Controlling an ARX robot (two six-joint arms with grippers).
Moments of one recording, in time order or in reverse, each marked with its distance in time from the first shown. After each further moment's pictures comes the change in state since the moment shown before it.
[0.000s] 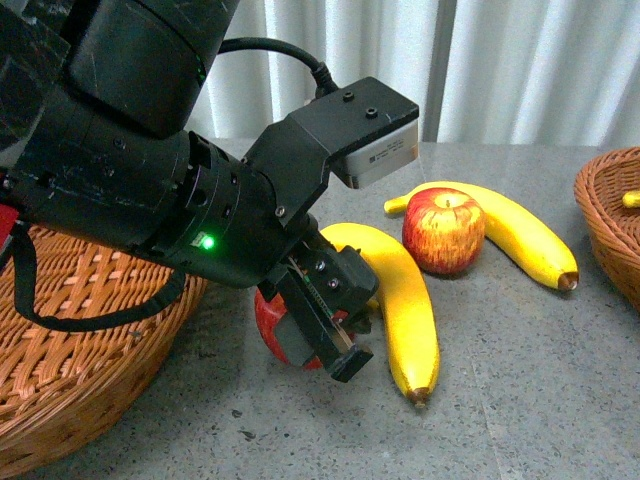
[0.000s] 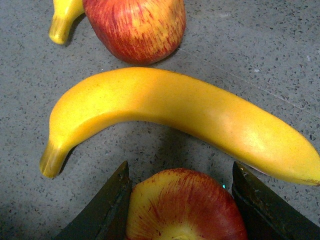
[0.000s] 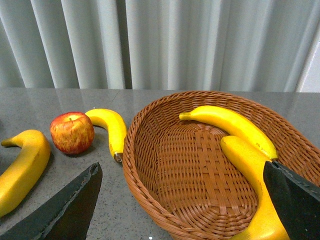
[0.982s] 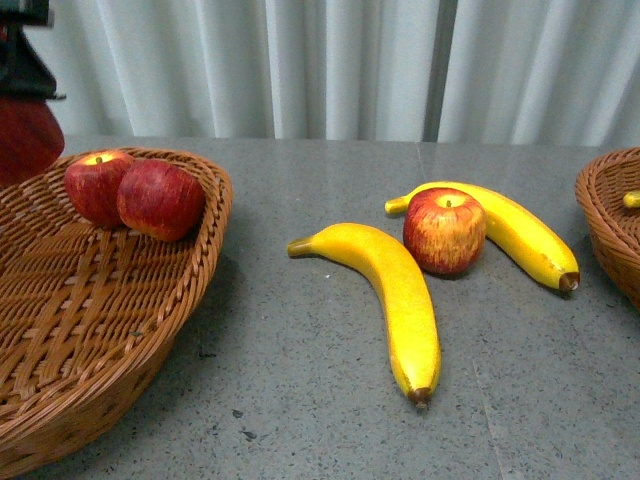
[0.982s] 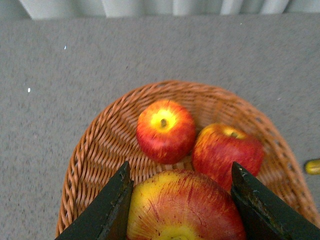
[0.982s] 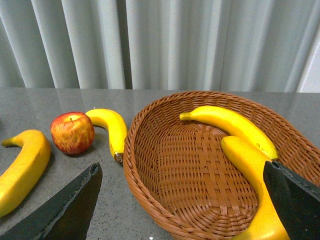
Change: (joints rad) left arm 0.388 -0.285 0.075 -0.172 -0.354 -0.511; right arm 0.000 0.000 0.000 0.000 0.000 0.000
